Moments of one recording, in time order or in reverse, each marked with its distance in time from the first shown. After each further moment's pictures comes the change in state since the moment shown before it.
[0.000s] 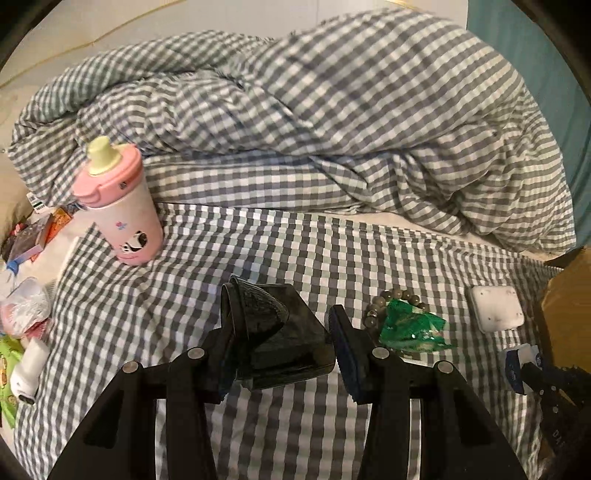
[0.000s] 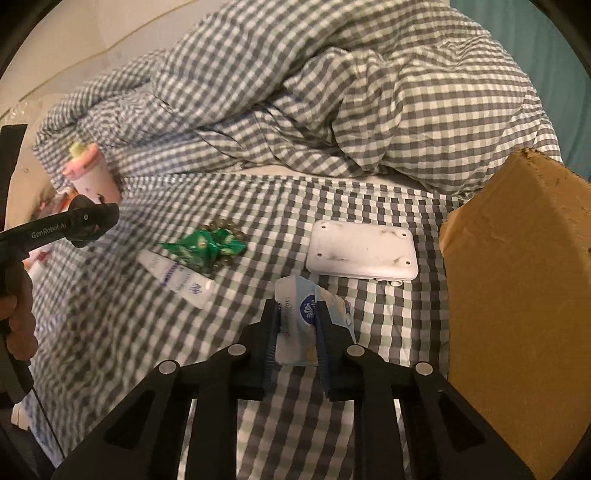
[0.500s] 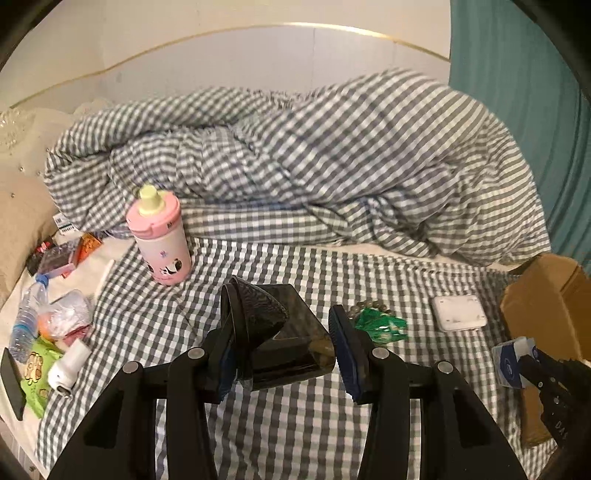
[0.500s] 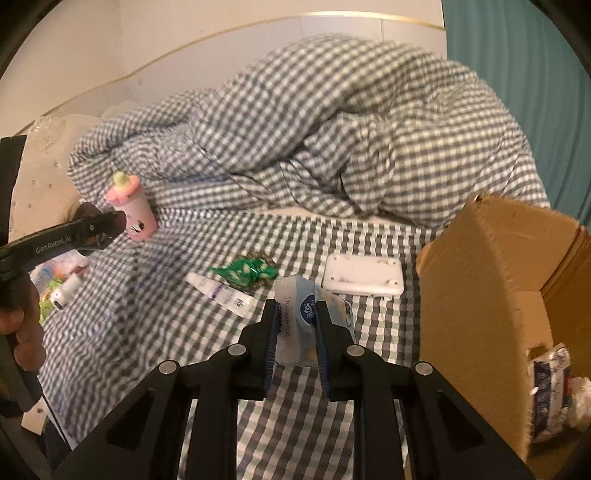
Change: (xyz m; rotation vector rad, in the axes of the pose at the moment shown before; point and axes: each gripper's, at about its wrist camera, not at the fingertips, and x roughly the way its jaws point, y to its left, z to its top) left arm -0.101 -0.004 -0.007 0.014 -0.136 0.002; right arm -0.090 0.014 -0.005 -0.021 -0.137 0.047
